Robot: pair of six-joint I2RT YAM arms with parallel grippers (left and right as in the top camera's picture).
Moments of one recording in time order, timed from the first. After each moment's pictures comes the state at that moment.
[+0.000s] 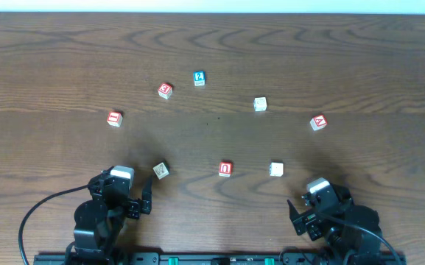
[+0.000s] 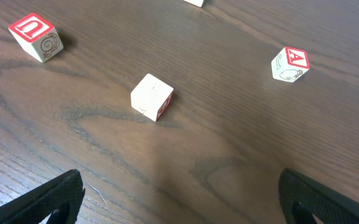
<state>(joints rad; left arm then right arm) -0.13 0.01 0.16 -0.60 0.09 0.05 0.12 0.01 0.27 -0.92 -0.16 -0.33</state>
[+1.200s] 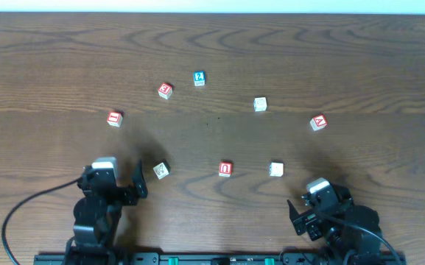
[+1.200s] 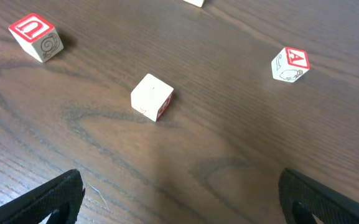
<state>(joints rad) -0.13 0.13 0.15 -0.40 -0.07 -0.20 0.12 0.01 0.27 -0.92 -0.16 -0.33</state>
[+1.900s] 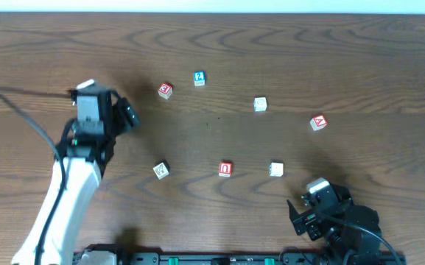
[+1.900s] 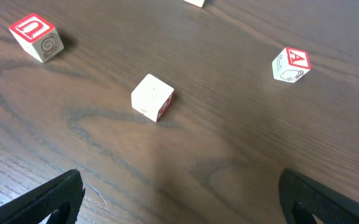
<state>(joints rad) -0.05 1.30 0.88 -0.47 -0.17 -0.43 0.12 0.01 0.27 -0.92 -0.16 -0.33</state>
